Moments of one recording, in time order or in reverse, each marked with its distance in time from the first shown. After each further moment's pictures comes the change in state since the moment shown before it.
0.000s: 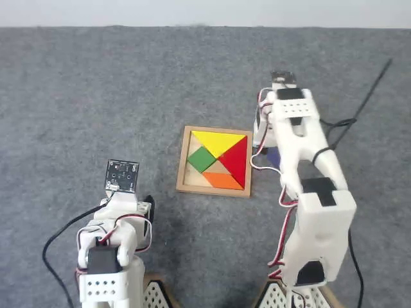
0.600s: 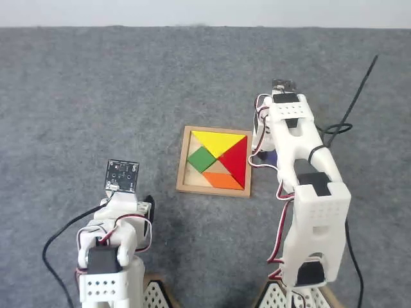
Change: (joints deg) left arm 0.0 0.0 0.0 0.0 0.0; right arm 0.0 6.2 -1.0 -2.0 -2.3
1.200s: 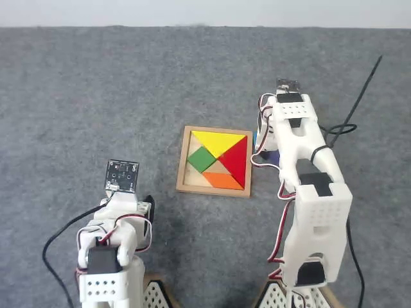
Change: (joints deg) left arm 0.0 0.0 0.0 0.0 0.0; right arm 0.7 -0.1 0.0 0.0 0.0
